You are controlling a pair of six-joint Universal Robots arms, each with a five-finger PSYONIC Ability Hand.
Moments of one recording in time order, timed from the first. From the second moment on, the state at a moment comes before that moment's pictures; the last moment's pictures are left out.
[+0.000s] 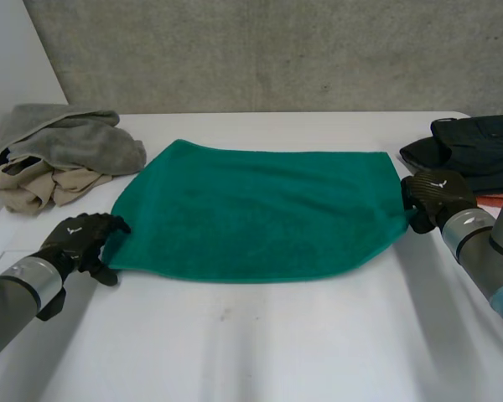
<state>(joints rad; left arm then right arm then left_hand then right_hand) 4.75 -1.98 -1.92 3.48 -1.16 3.38 1.73 -1.09 1.59 -0.23 1.42 2.79 0.44 0.44 0.44 0.45 0.28 1.13 1.17 1.19 1.20 1.01</state>
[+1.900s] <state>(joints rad) 4.58 -2.08 -1.51 3.21 -1.25 3.55 1.80 -0.90 1.22 -0.06 1.42 2.59 1.17 1.20 1.19 1.20 0.98 1.13 1.17 1.19 1.20 1.02</state>
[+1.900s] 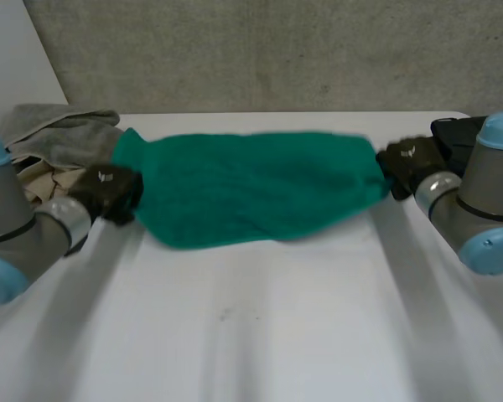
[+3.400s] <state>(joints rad) 4.53 -1.96 -1.43 3.14 -1.28 3.60 1.66 -1.08 1.38 0.04 1.43 2.55 0.19 0.21 0.21 0.20 0.05 0.23 0.22 0.23 0.23 0.07</state>
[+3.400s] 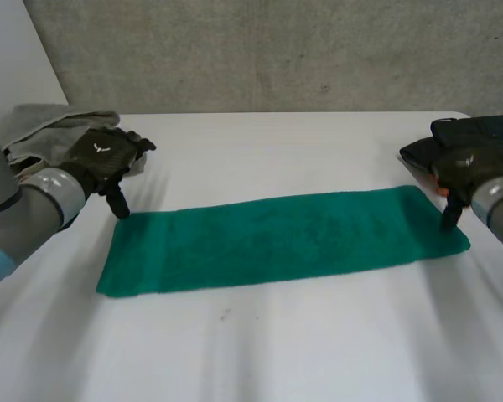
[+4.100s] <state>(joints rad) 4.52 -1.78 -1.64 3.21 -1.18 3.46 1.40 -1.06 1.48 -0.20 1.56 2.16 0.19 0.21 0.21 0.20 0.05 1.12 1.18 1.19 1.20 0.99</state>
